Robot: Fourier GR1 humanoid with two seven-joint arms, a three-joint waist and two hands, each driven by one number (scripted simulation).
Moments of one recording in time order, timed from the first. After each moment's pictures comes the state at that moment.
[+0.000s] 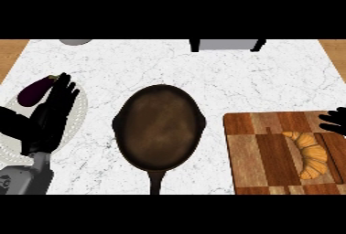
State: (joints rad) left arm -0.15 0.40 -0.12 -1.57 0.34 0.27 0.16; right arm -0.08 -1.19 0.22 -1.55 0.64 0.29 -0.61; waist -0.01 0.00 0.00
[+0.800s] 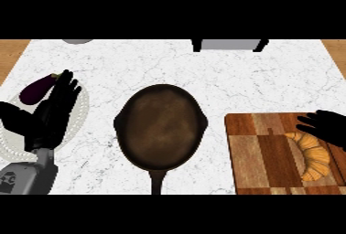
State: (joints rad) left arm -0.18 0.33 -0.06 -1.56 0.28 0.22 0.19; right arm -0.06 -0.98 0.17 -1.67 0.84 0.41 -0.46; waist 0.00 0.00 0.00
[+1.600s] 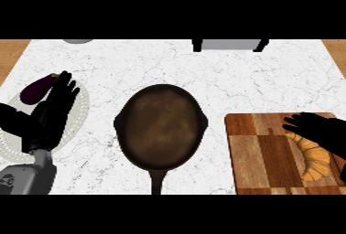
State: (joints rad) left arm -0.17 0.28 0.00 -1.57 0.22 0.15 0.21; right arm -0.12 -0.79 0.17 -1.46 1.08 0.38 -0.55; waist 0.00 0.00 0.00
